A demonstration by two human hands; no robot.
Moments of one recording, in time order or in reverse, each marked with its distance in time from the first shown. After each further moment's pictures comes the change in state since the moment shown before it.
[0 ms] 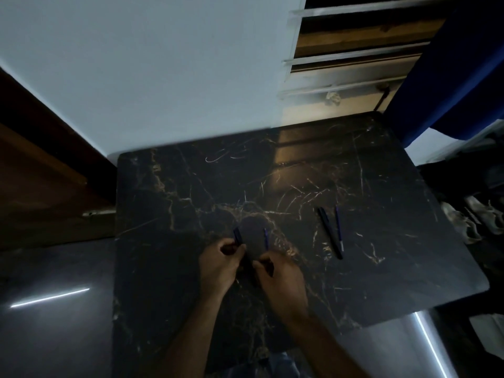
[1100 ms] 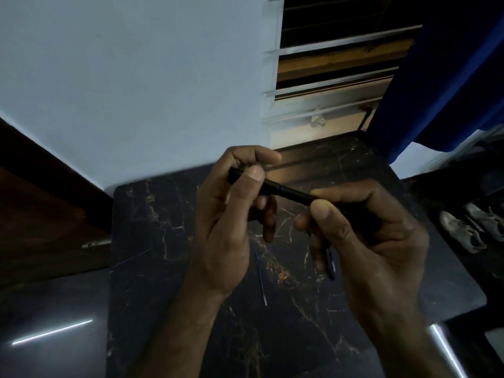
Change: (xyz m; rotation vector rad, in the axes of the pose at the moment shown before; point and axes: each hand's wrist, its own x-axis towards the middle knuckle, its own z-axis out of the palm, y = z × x) left_hand -0.087 0.256 -0.060 -0.663 -0.347 0.824; right_hand -0.024 -0.125 -0.223 0.901 0.371 -0.527
